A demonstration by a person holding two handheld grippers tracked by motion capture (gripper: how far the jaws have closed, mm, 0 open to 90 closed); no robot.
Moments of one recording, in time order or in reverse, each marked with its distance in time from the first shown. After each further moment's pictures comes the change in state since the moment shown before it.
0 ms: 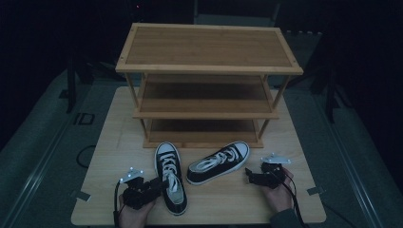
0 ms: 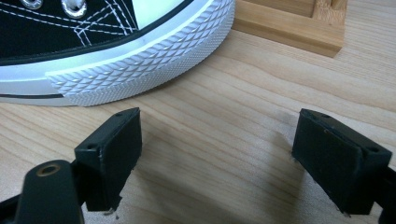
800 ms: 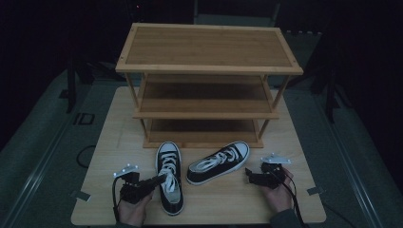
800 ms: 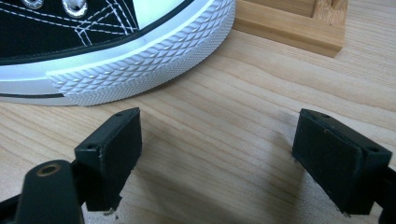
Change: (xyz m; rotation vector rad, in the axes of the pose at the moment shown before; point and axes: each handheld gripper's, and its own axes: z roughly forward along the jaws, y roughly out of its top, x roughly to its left) left arm 0.018 0.010 0.001 -0.027 -0.105 -0.104; right arm 0.000 0.000 0.000 0.000 0.001 0.000
